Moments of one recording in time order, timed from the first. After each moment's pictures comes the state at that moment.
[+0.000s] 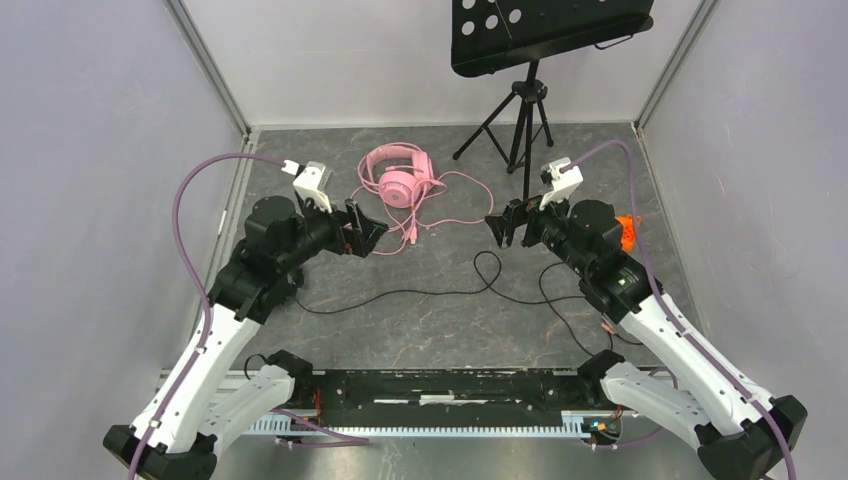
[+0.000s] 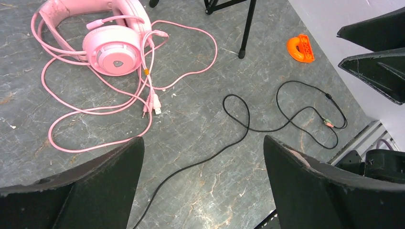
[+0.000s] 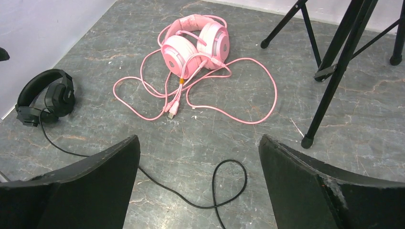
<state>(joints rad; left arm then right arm) -0.42 0.81 0.96 -0.44 0.22 -0.30 0.56 0.88 0.86 -0.16 0.01 0.19</state>
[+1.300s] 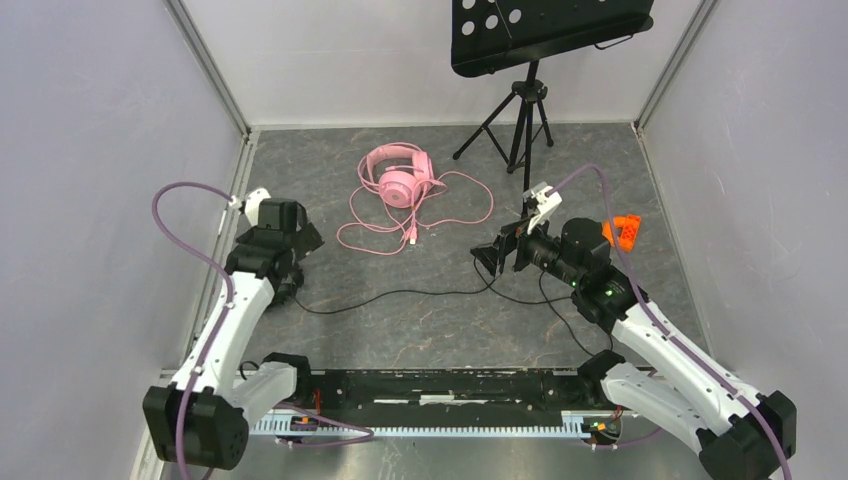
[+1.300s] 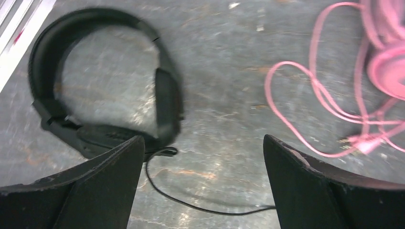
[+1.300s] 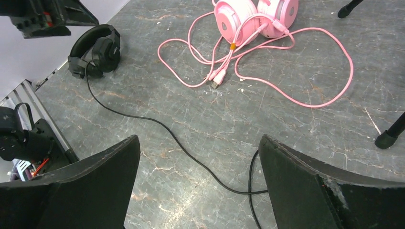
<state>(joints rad) -0.16 0.98 0.86 -0.67 -0.40 -0.59 0.56 0.85 0.65 -0.02 -0.24 0.23</state>
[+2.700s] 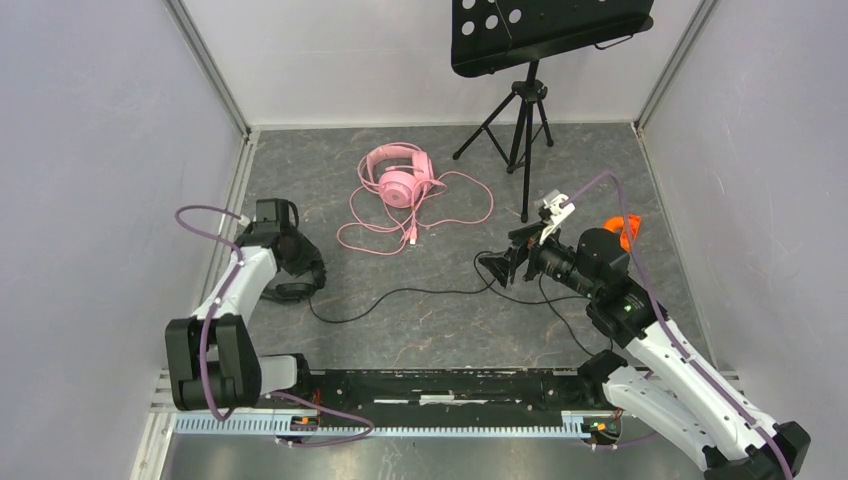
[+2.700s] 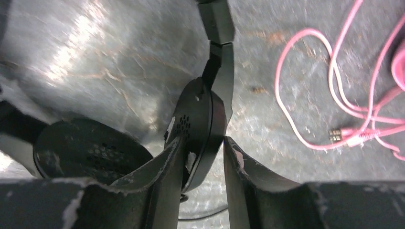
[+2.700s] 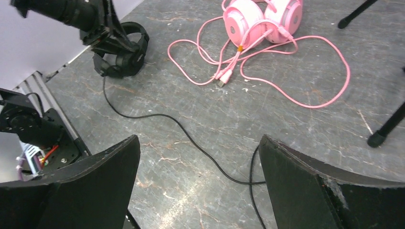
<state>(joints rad) 0.07 1.29 0.78 -0.55 -0.04 -0.71 0.56 0.72 0.65 -0.11 -0.29 0.22</state>
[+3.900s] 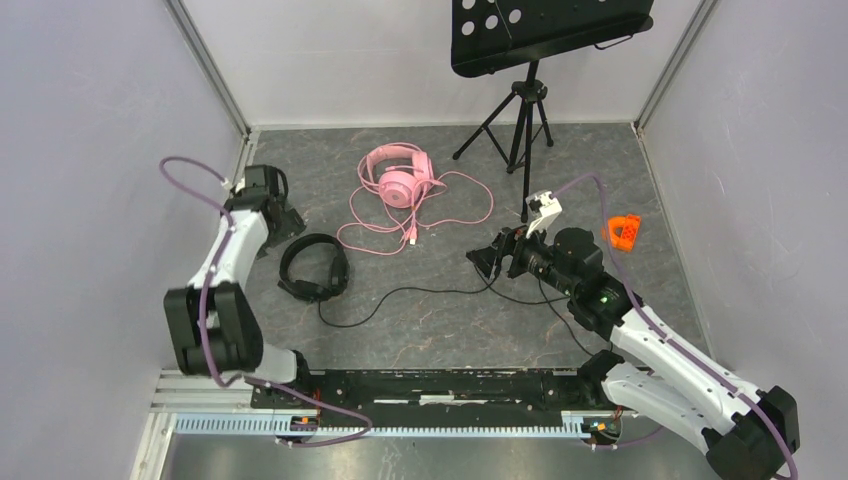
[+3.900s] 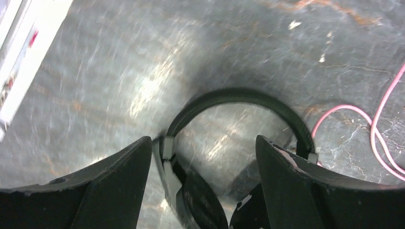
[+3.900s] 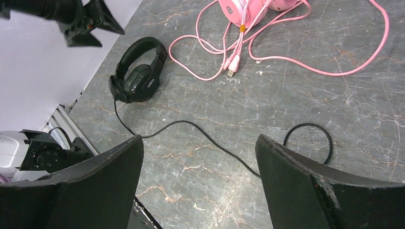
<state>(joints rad) 0.10 1.37 1.01 -0.71 -0.31 -0.56 0.63 0.83 0.60 0.00 -0.13 0.47</state>
